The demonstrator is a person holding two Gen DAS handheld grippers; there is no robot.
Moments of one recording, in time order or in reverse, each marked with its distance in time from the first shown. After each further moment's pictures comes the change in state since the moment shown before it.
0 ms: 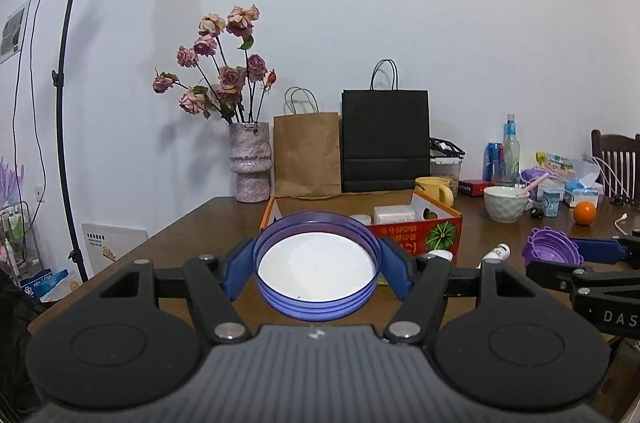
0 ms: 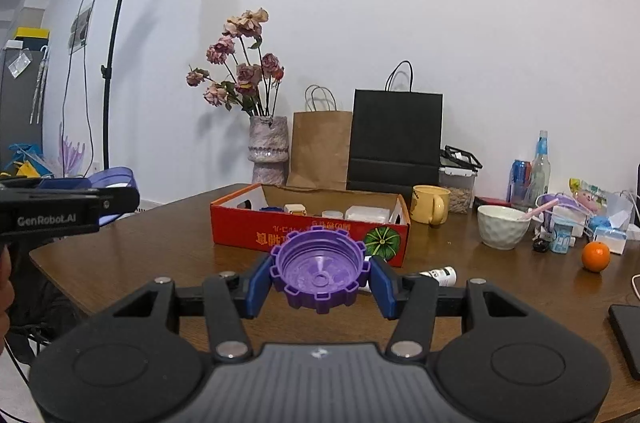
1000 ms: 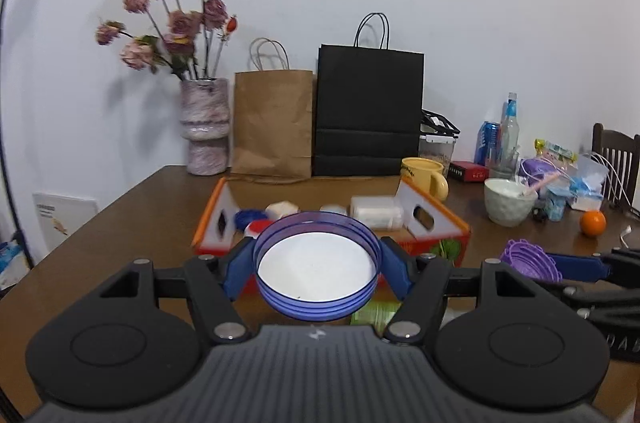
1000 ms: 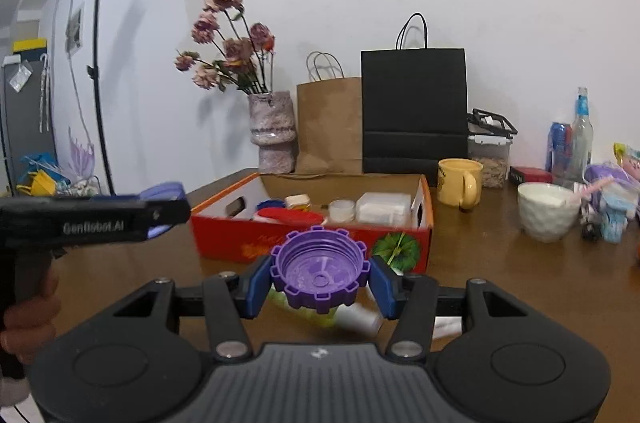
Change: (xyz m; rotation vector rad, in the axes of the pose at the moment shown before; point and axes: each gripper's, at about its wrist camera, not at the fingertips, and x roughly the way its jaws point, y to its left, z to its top) left arm 0.166 -0.011 0.048 -0.051 0.157 -0.114; right arm 0.137 -0.057 0.056 0.066 0.114 0.098
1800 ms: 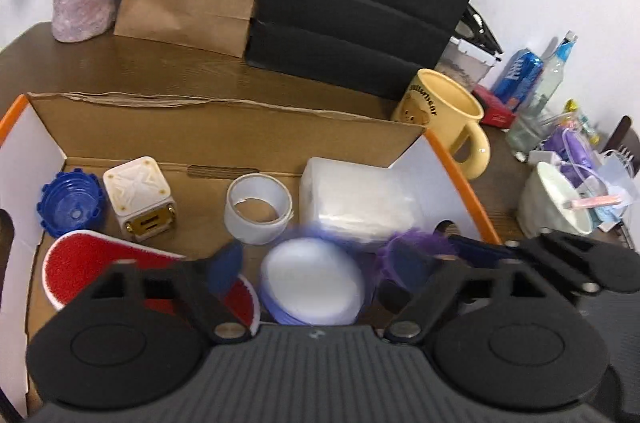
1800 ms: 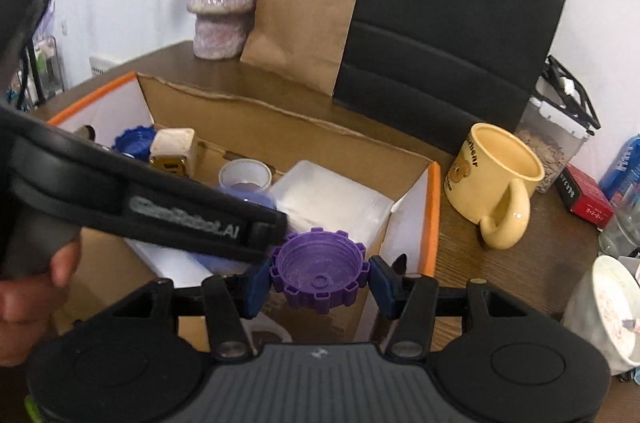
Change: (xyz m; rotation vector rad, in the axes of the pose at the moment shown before) left arm 0.318 0.002 0.044 -0.191 0.500 -0.208; right arm 0.290 -0.072 0.065 -0.205 0.432 -0.056
